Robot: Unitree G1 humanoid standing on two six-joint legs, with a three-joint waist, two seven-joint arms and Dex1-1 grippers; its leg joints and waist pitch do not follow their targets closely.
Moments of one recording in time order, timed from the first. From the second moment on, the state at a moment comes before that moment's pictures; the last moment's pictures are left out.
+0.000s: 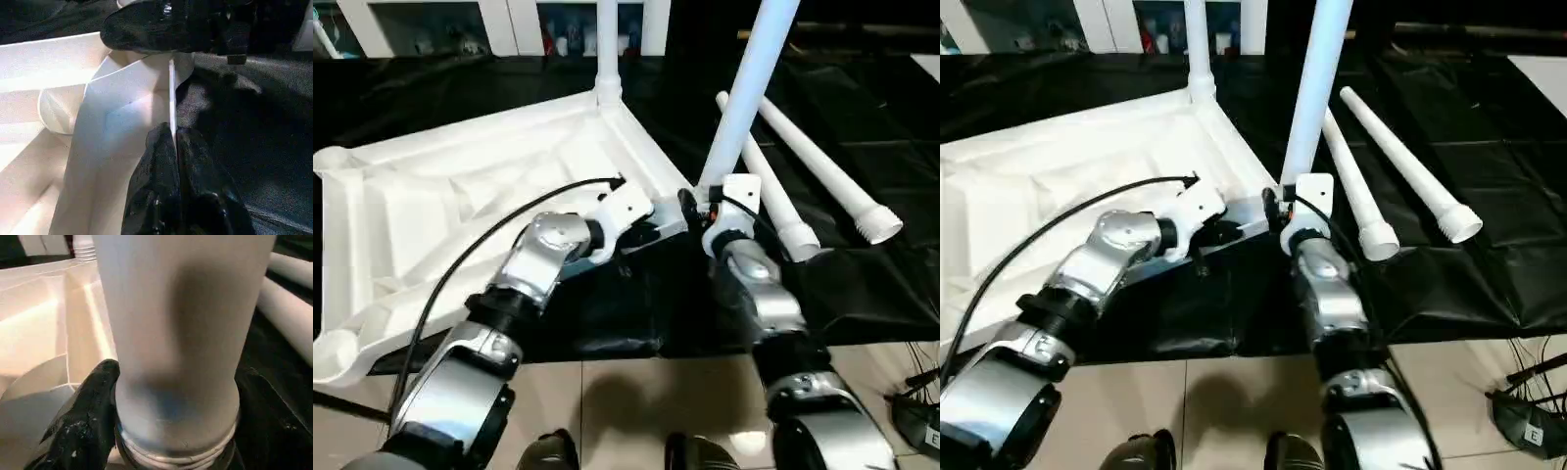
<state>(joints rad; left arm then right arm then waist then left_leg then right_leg) -0.81 0.17 -0.25 0.70 0.13 0.13 -0.78 -0.65 0.03 -0.08 0.73 0.09 -0.04 0.01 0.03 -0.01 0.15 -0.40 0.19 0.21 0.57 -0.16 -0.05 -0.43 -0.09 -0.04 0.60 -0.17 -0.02</state>
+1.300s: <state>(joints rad) -0.62 0.45 -0.27 0.42 -0.06 0.11 -1.31 -0.46 -0.49 0.21 0.20 0.24 0.33 1.02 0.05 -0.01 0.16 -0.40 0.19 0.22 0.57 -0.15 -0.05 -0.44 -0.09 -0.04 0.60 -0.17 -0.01</state>
